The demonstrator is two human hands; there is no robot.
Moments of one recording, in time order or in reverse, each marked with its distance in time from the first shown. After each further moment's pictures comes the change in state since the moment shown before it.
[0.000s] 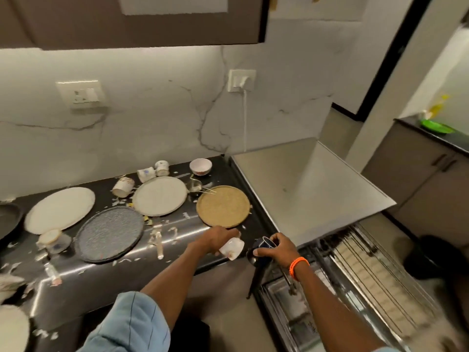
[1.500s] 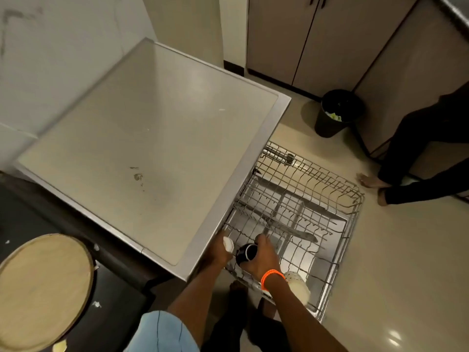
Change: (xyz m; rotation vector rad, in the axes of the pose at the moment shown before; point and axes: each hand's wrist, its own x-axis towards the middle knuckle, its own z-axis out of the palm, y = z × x) left_hand 0.274 0.100 0.333 0.356 -0.297 -0.025; right_hand 0.113 0.265 -0.091 -0.026 0.296 0.516
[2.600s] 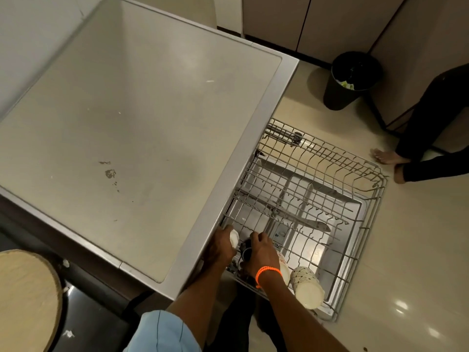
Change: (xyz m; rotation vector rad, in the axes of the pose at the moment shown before) left_hand 0.068 -0.021 0.041 0.356 -0.025 0.066; right_hand 0.060 0.039 0.066 -0.295 -0.056 -0.053
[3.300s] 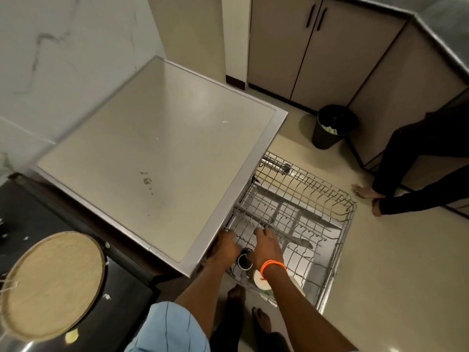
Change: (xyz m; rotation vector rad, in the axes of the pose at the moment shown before) left_hand -0.083 0.039 -0.066 -0.205 0.043 0.086; right_hand -0.058 -0.031 -0.107 -0.038 0.122 -0.042
